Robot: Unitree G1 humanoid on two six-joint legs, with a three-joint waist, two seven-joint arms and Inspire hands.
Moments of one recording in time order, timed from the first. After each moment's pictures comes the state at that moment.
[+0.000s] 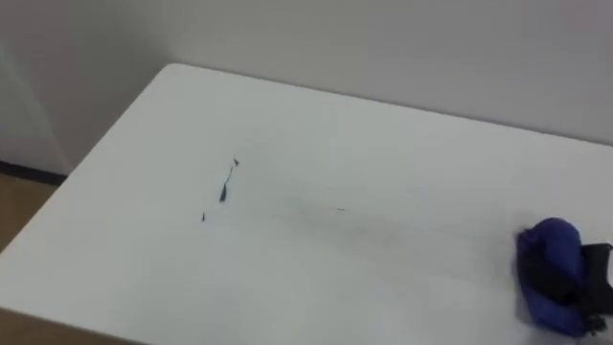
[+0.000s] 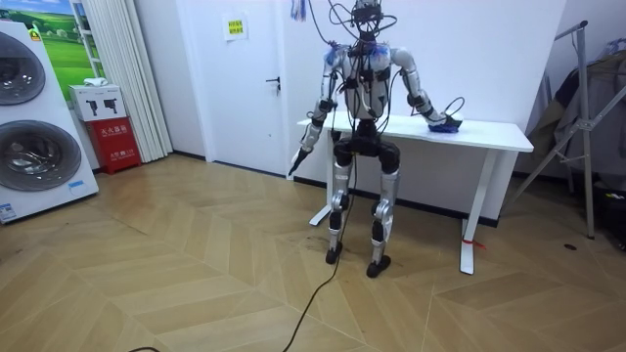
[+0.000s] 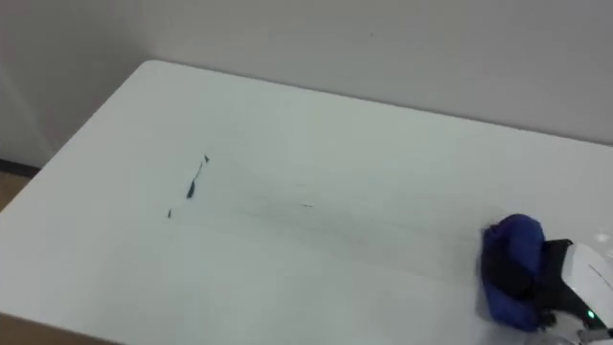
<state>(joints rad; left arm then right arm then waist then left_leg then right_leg) 0.37 0.22 0.32 0.94 0.27 0.08 0.22 -0.01 -0.39 -0.18 0.81 -0.63 -0.03 -0.48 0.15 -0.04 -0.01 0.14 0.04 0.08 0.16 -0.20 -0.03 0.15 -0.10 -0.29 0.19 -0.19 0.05</state>
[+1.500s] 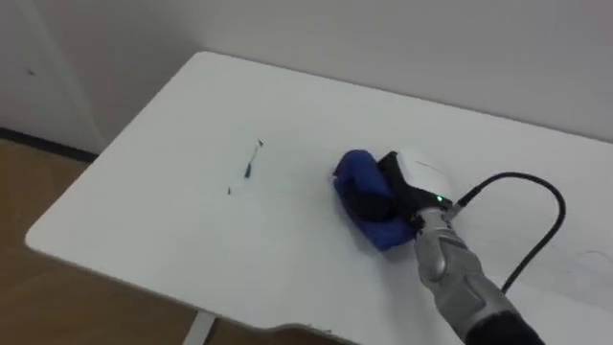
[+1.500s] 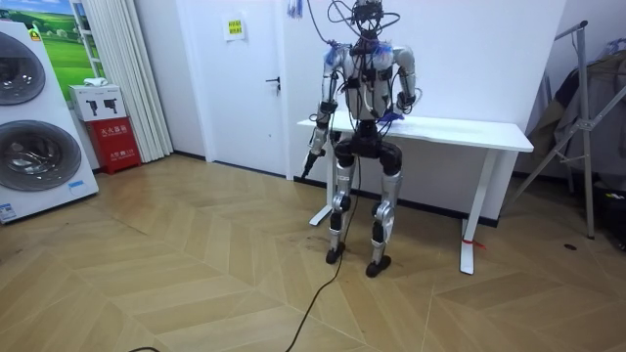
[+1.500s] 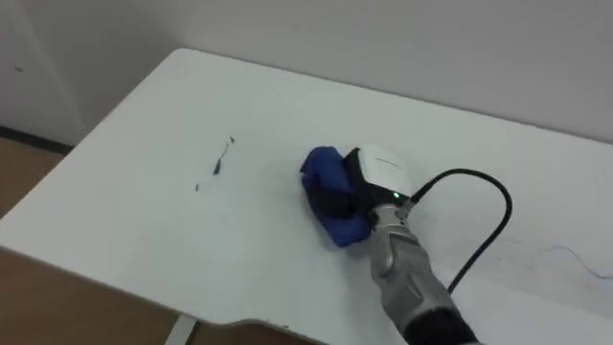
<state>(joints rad) 0.39 0.19 0.12 0.89 0.27 0.14 0.19 -0.28 -0.20 0.28 0.63 -0.75 0.06 -0.26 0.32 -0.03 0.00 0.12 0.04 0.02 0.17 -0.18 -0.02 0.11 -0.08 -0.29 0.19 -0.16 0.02</state>
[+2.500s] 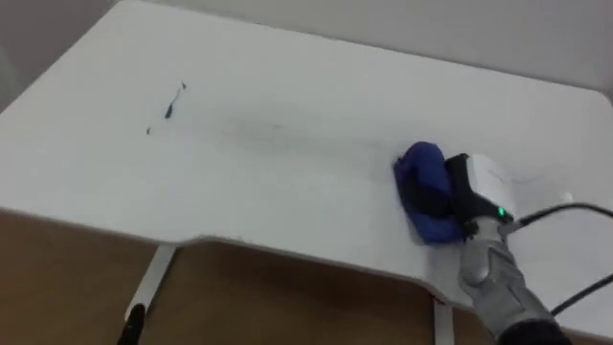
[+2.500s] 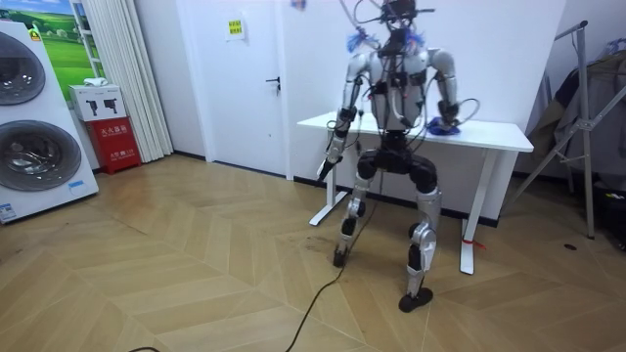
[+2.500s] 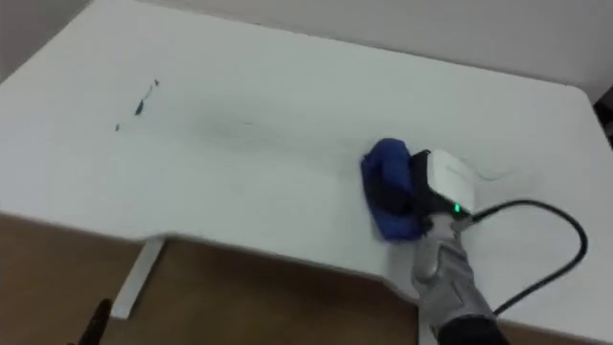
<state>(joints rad) 0.31 0.26 0.12 0.93 0.20 0.05 0.21 -0.12 -0.31 0.06 0.67 -0.72 0.00 -0.46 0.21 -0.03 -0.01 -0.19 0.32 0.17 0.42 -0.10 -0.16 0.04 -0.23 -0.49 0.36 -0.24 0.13</state>
